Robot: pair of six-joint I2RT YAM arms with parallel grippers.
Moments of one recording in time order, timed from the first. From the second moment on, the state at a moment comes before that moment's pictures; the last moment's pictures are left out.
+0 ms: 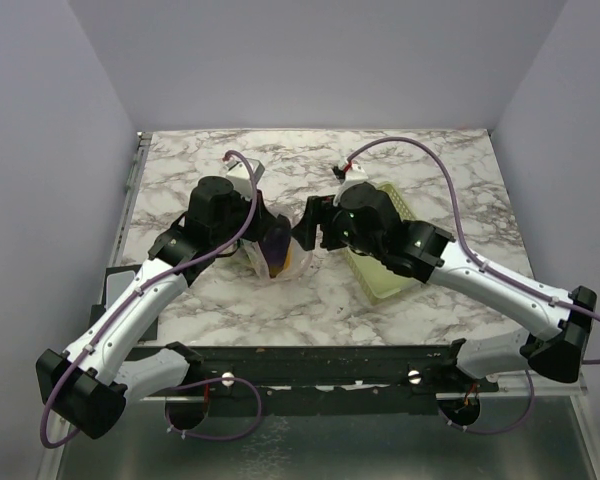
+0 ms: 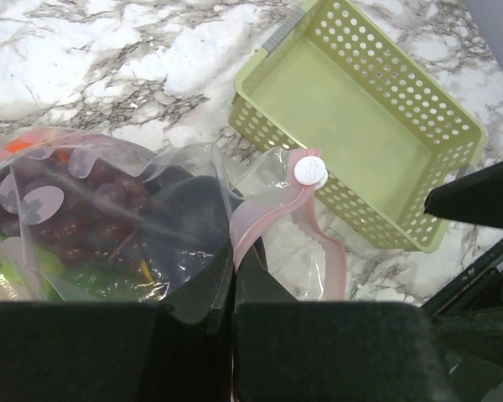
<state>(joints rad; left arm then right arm) -0.52 1.07 1.02 -0.39 0.15 -0.28 0.99 1.34 1.30 -0.42 0.24 0.65</state>
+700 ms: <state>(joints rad) -0.55 1.05 1.03 -0.50 0.43 -0.25 0.99 1.05 1.17 -0.50 -0.10 -0.22</state>
